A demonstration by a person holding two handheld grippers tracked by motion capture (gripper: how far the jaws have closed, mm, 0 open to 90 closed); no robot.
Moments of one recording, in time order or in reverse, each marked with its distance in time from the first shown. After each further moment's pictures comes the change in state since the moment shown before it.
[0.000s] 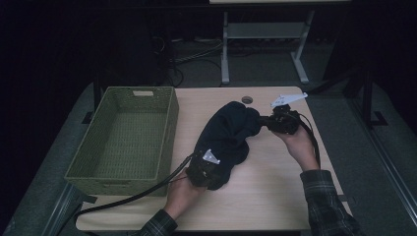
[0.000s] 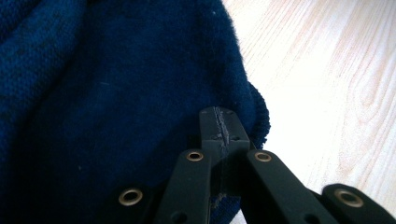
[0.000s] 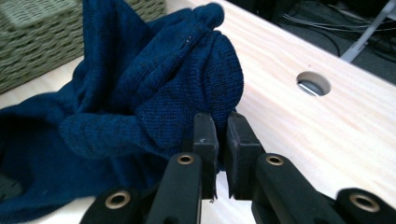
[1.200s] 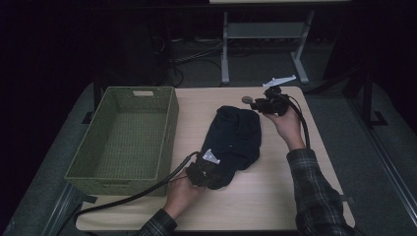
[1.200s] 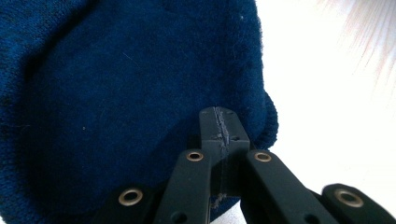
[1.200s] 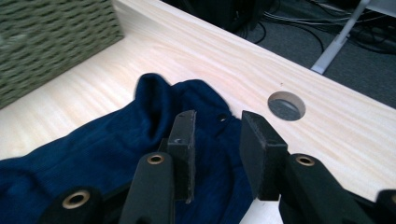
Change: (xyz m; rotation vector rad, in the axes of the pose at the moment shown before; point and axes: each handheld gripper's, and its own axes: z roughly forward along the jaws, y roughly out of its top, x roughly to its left) left arm 0.002 0.001 -0.001 0.016 -0.006 0.008; right arm -0.039 0.033 0.046 -0.002 -0.048 0.087
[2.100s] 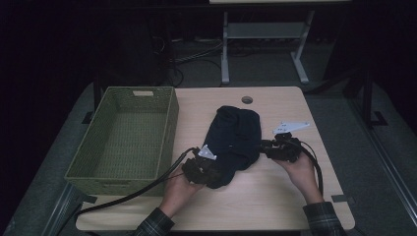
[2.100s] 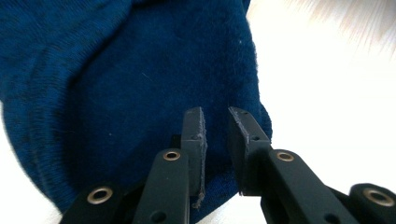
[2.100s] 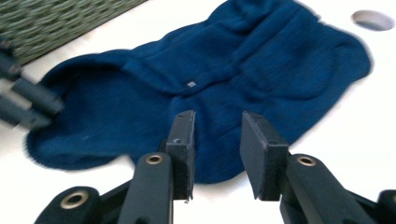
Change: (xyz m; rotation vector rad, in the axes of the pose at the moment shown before) left arm 0.000 0.005 -0.022 -0.050 0.027 0.008; right arm 0.065 -0.108 -0.050 0.026 0.124 -0.007
